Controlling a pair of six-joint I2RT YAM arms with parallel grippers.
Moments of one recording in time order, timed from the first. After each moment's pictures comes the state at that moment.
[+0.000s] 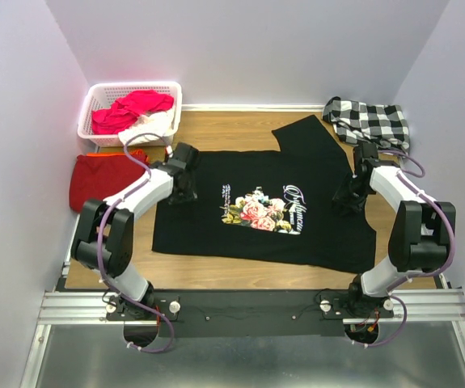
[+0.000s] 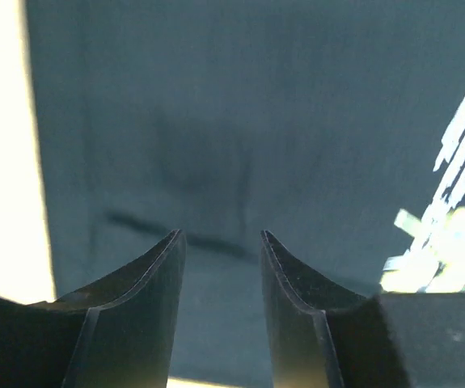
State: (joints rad) left arm -0.34 1.63 1.12 -0.63 -0.18 -0.50; right arm -0.04 1.60 1.05 -0.77 -0.02 0.51
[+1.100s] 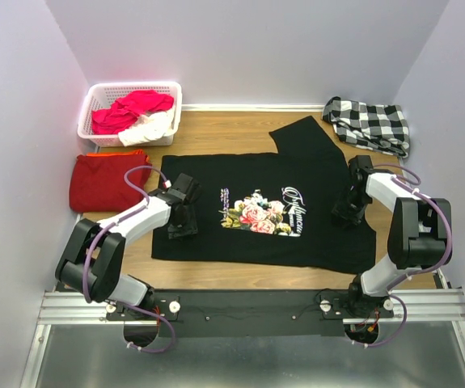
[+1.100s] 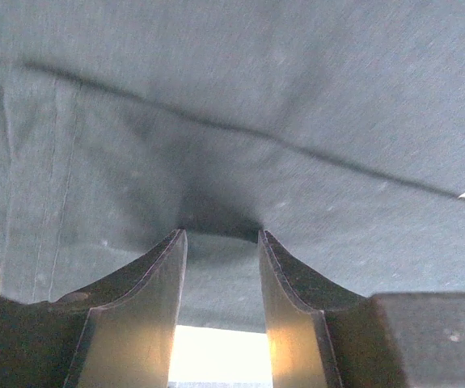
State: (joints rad) left arm -0.46 1.44 0.77 -0.65 -0.07 -0.66; right arm -0.04 1.63 0.93 -0.76 0.02 0.53
